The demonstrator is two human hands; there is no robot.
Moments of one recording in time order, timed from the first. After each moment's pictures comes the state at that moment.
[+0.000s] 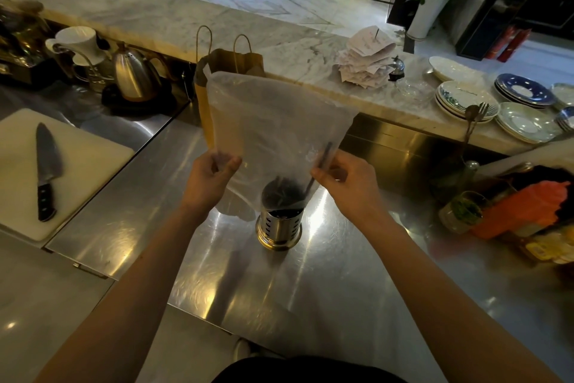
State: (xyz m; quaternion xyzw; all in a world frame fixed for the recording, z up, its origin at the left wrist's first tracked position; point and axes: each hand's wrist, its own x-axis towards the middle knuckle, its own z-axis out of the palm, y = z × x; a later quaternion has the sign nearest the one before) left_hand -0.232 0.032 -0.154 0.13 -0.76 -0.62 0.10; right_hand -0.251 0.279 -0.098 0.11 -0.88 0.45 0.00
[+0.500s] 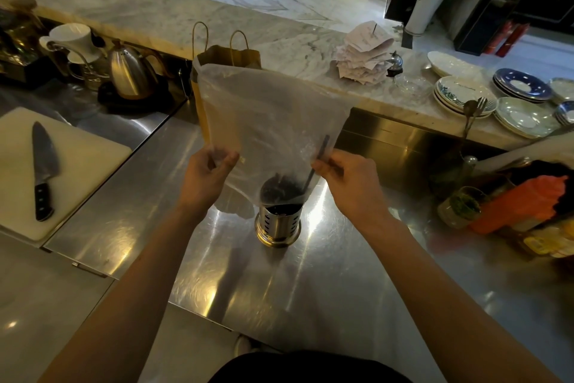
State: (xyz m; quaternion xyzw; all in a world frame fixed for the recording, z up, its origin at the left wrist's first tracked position) left_hand -0.229 0.036 -0.147 0.12 -0.76 -0.62 0.13; right_hand -0.248 0.281 -0.096 0.15 -0.91 0.39 0.07
